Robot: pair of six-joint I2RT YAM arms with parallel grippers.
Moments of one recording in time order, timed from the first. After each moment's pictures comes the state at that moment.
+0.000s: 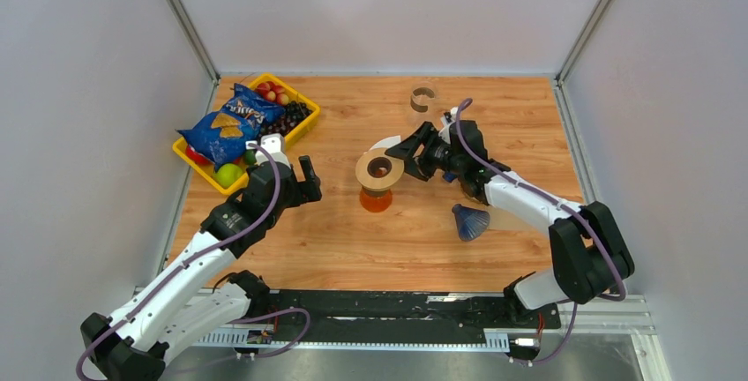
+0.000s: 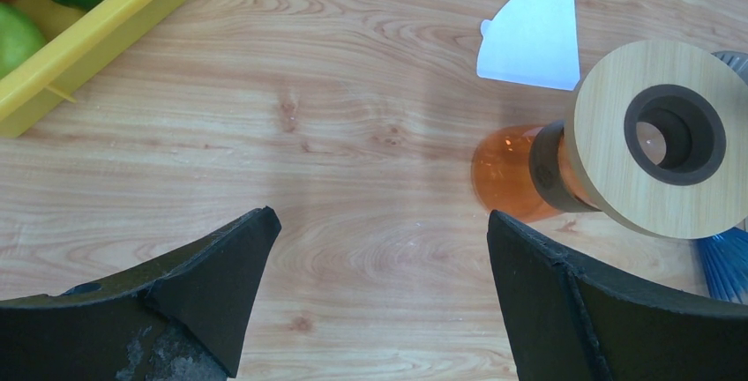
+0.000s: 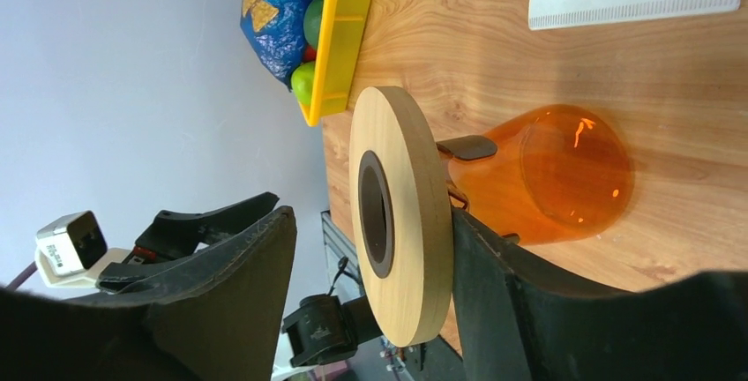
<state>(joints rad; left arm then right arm) -0.62 0.79 0.75 -0.54 -0.42 -0.57 0.48 1.45 0.83 0.22 -0.43 1.18</state>
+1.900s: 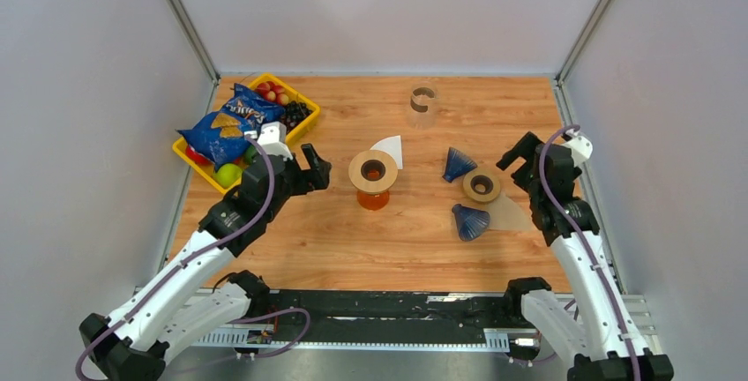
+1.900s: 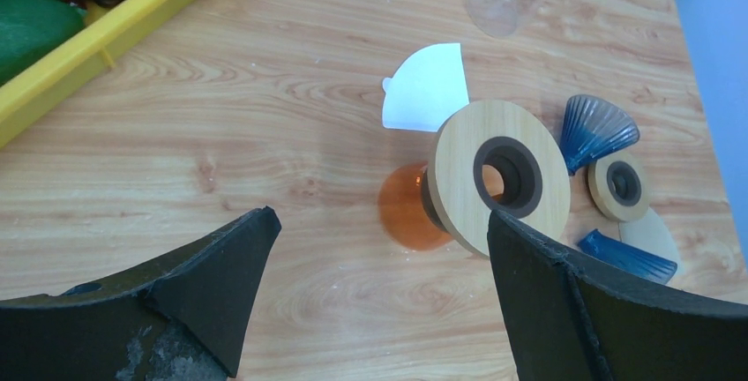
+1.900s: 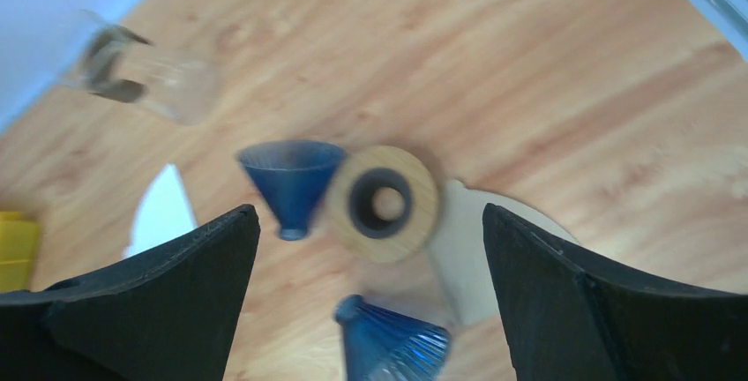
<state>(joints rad) -0.62 0.78 0.78 -0.39 -0.34 -0.57 0.16 0.81 0.83 -0.47 0.35 0.63</state>
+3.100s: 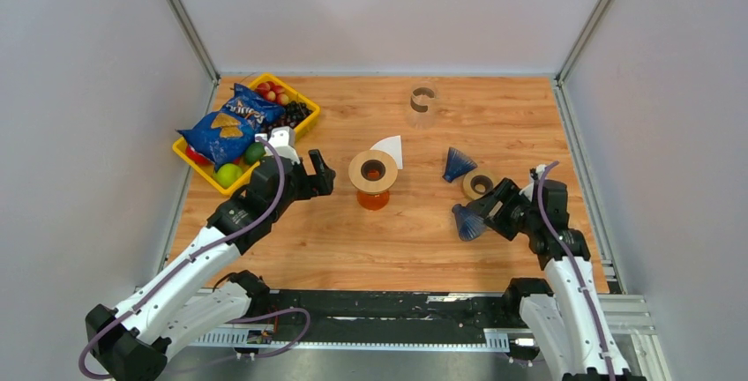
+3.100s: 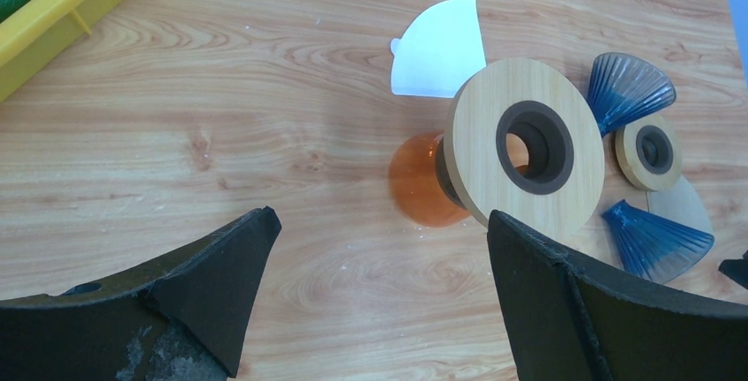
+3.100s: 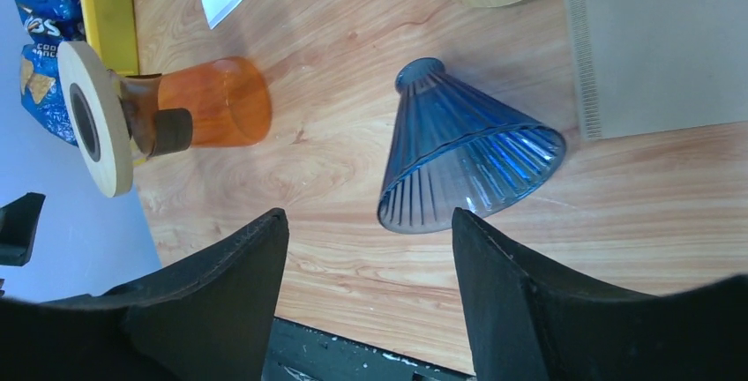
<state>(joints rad) -0.62 0.83 0.74 -0.37 -0.29 -0.56 -0.04 0.66 0.50 -0.59 -0.41 0.69</state>
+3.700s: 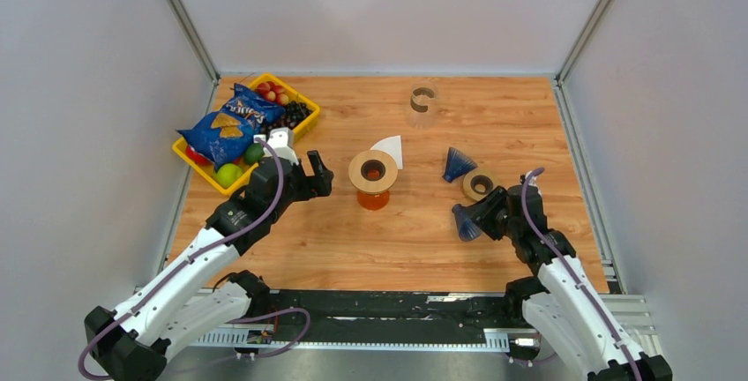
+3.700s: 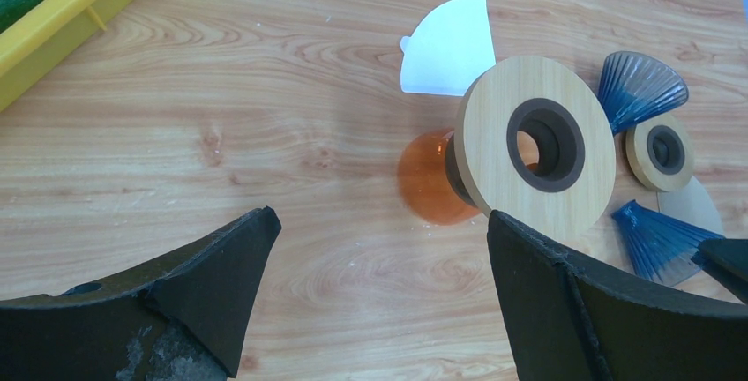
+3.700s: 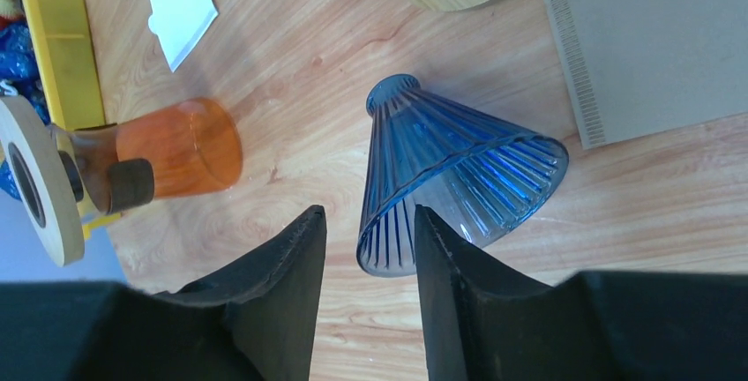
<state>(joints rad) -0.62 0.82 0.74 -0.39 -0.30 -0.55 0.24 0.66 0.40 -0.46 -0.08 0.93</state>
